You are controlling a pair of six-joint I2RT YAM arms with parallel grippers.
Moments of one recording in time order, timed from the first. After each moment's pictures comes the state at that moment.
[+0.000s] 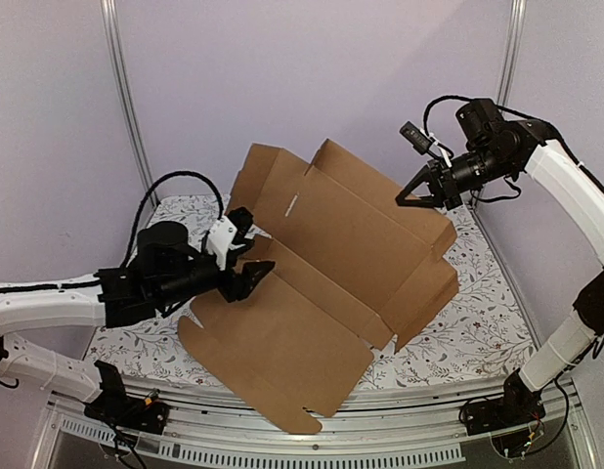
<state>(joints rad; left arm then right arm) -0.95 1.16 0.68 0.21 -0.14 0.10 0.40 1.56 1.78 -1.15 -0.87 -0.43</state>
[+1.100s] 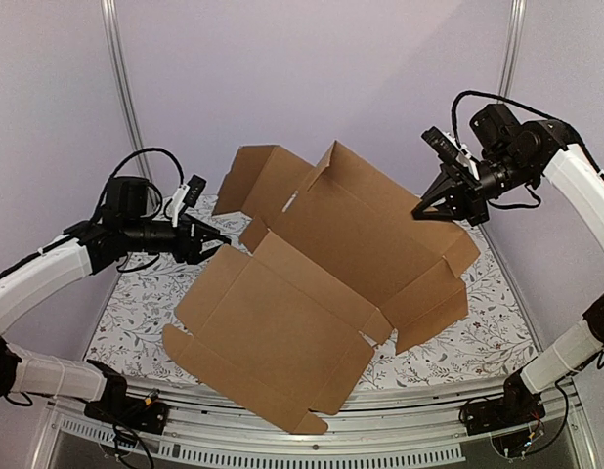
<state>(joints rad) -0.38 1.13 0.89 -0.27 0.61 -0.02 0.40 1.47 1.75 -1.34 -1.04 -0.84</state>
